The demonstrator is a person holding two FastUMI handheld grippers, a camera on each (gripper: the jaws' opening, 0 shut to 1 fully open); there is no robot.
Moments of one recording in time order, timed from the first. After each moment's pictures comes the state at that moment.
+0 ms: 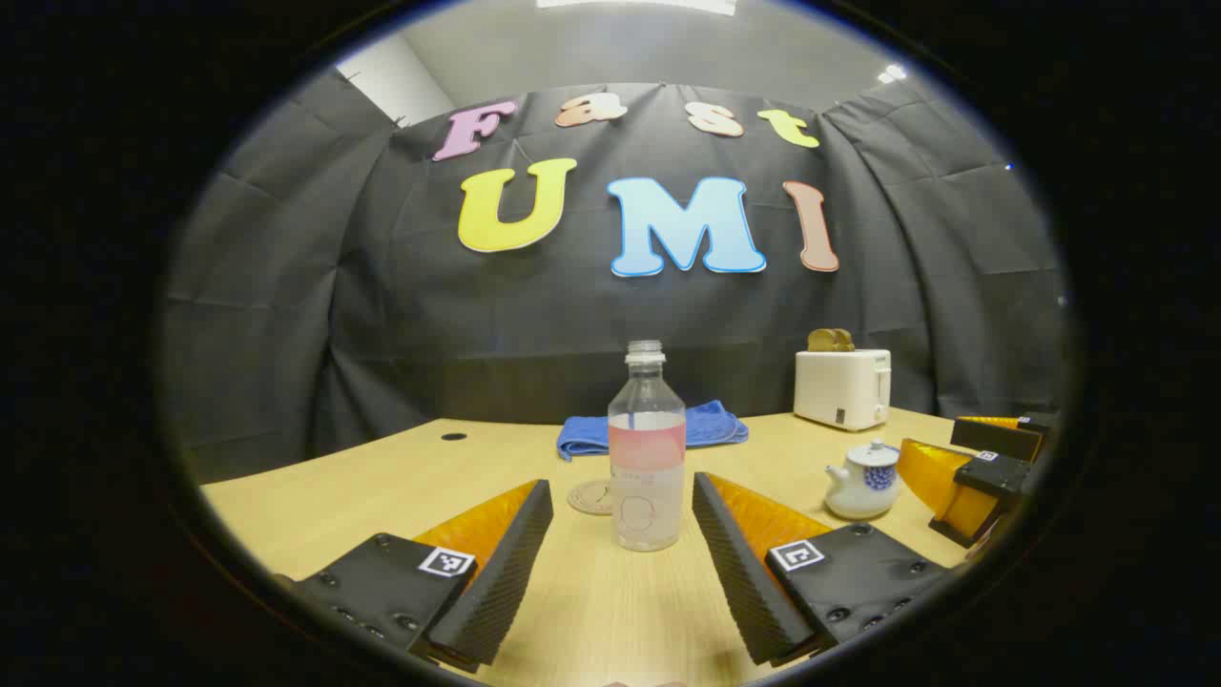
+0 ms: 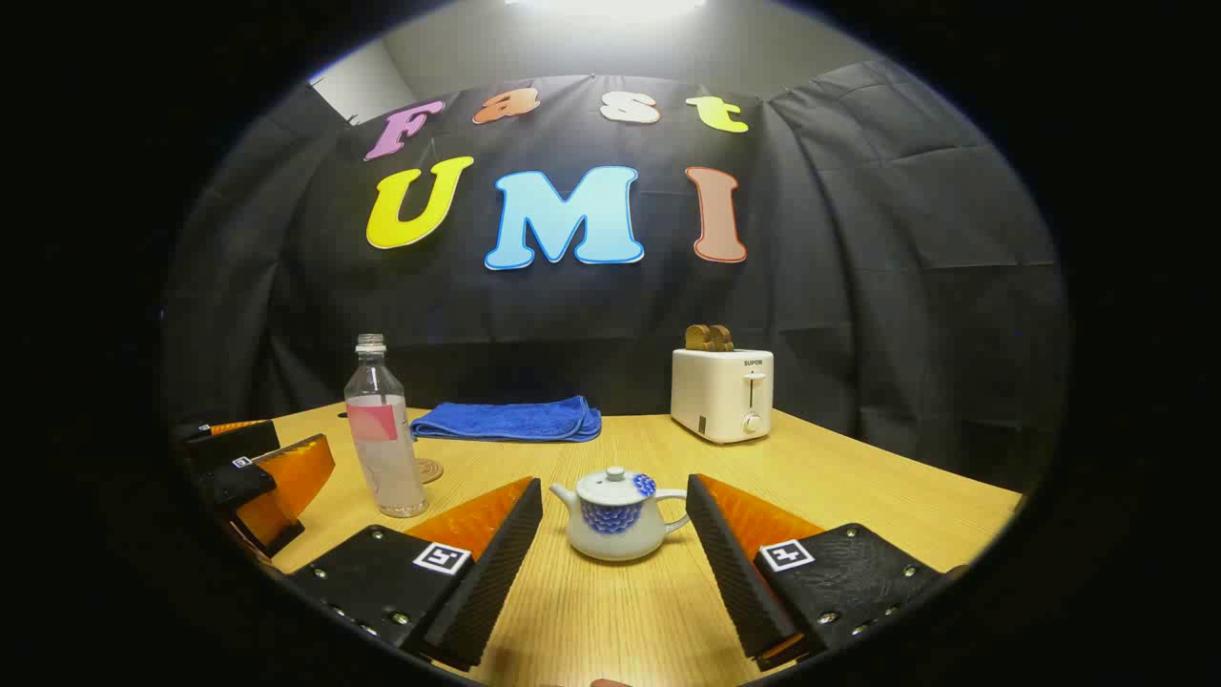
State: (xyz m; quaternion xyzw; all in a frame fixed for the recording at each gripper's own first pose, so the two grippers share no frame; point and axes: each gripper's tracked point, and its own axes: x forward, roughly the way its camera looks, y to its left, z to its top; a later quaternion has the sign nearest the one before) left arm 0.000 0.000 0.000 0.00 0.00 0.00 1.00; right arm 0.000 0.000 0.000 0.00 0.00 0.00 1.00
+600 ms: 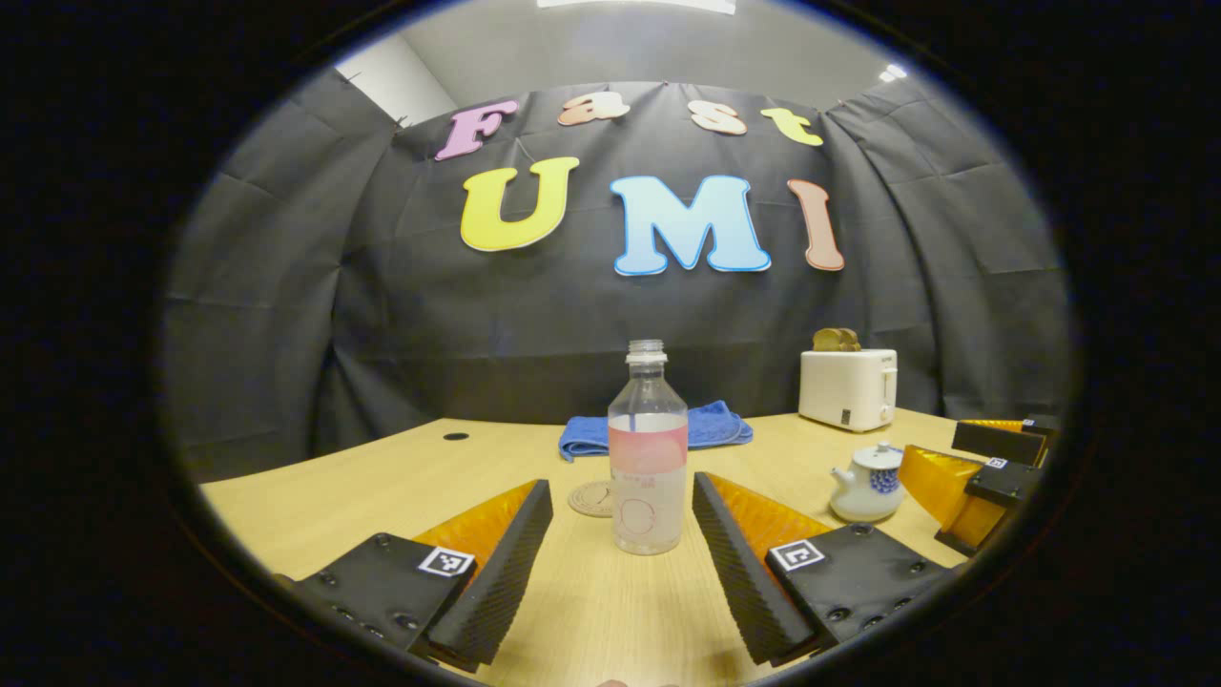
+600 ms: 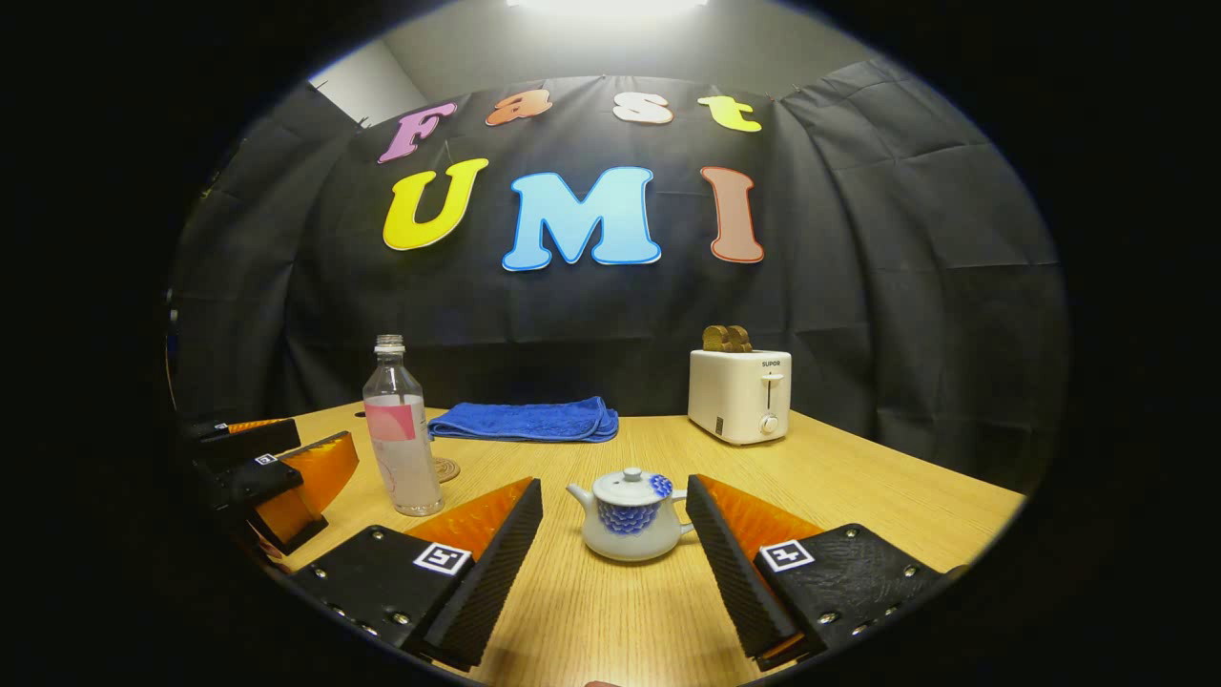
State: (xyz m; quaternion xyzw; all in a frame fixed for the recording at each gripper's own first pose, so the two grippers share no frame) left arm 0.006 -0.004 0.001 0.00 0.00 0.00 1.00; right arm 0.001 0.002 0.001 0.00 0.00 0.02 1.00
